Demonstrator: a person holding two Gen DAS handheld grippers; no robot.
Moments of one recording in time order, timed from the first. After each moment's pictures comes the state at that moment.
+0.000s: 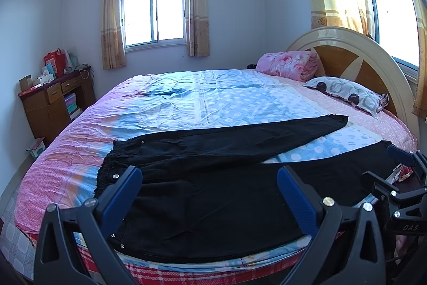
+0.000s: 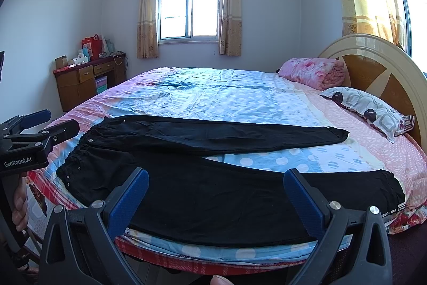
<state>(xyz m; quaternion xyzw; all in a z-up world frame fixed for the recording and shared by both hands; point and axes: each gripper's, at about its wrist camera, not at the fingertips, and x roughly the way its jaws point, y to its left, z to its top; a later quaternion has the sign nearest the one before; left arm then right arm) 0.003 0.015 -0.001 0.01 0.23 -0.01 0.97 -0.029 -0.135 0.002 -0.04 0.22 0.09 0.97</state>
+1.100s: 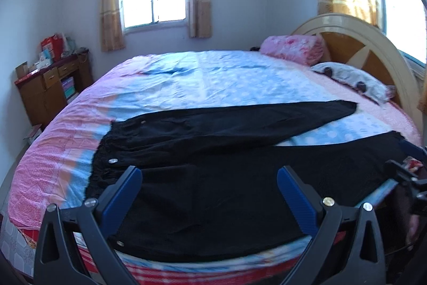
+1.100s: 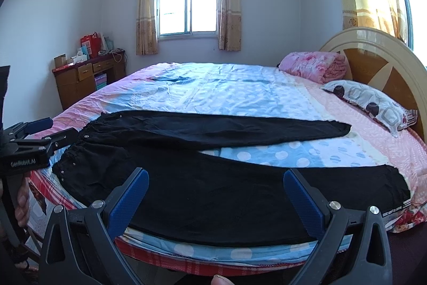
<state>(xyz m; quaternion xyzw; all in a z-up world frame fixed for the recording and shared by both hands) 0.044 0.049 -0.040 0.00 0.28 0.01 0.96 -0.006 -0.156 -0.021 -0.03 0.25 0.09 0.96</state>
